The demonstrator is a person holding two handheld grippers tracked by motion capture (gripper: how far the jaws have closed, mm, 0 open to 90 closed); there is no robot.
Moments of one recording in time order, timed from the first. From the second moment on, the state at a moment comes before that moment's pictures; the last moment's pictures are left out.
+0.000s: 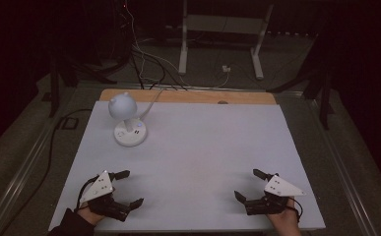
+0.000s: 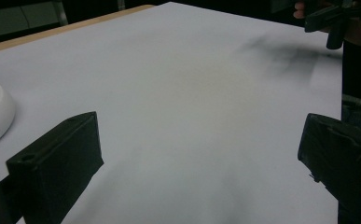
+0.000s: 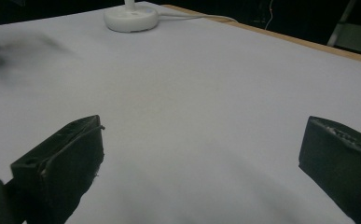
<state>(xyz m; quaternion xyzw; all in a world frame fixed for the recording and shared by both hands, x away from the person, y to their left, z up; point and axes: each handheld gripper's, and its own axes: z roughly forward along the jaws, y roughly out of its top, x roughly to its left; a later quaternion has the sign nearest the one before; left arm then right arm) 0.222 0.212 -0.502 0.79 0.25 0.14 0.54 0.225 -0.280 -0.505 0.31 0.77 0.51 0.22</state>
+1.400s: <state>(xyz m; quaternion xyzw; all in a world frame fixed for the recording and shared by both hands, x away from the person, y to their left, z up) 0.217 0.201 -0.493 0.80 0.22 0.12 0.54 0.222 -0.276 -0.501 0.32 0.76 0.52 0.22</state>
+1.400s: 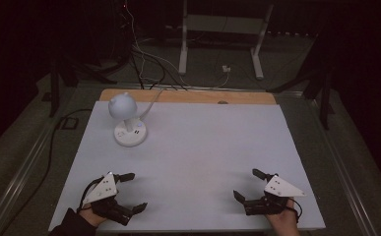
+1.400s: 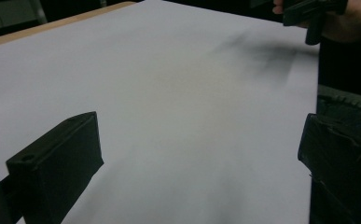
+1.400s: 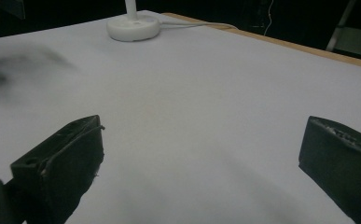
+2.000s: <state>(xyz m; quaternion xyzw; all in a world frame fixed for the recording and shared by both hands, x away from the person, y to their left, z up) 0.228 0.195 -0.471 0.79 0.23 0.14 0.55 0.221 -0.278 -0.498 0.32 0.75 0.53 0.23</state>
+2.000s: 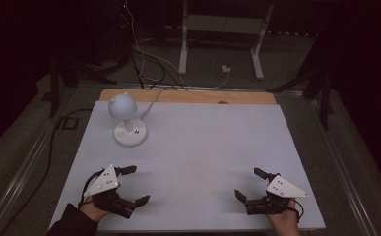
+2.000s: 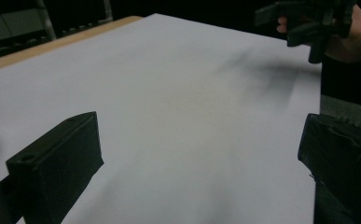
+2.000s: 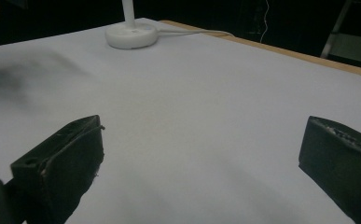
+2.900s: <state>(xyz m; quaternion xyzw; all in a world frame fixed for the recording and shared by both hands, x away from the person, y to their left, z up) 0.282 0.192 -0.459 0.75 0.33 0.23 0.52 0.222 -0.277 -0.501 0.32 0.76 0.53 0.22</state>
